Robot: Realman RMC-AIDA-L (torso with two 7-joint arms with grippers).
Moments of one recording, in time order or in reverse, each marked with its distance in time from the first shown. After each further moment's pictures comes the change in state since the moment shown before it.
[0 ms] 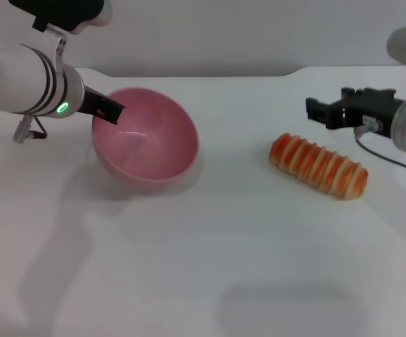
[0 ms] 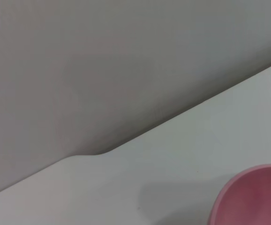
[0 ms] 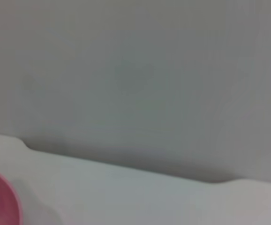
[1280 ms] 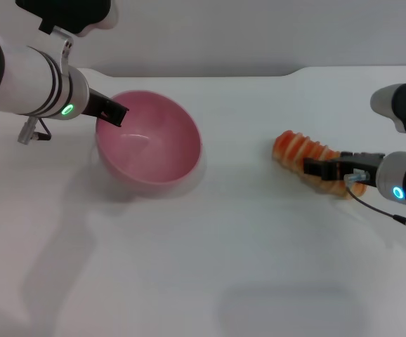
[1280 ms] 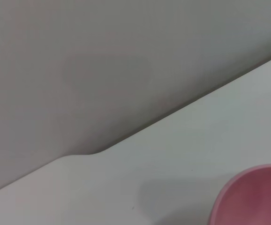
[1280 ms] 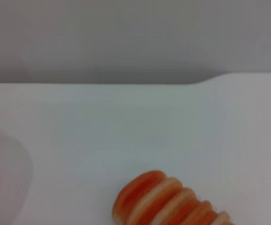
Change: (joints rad) left arm -0.010 -0.002 0.010 -0.015 -0.001 0.001 -0.001; right arm 0.085 -0.002 -0.029 0.349 0.056 -0.093 0.107
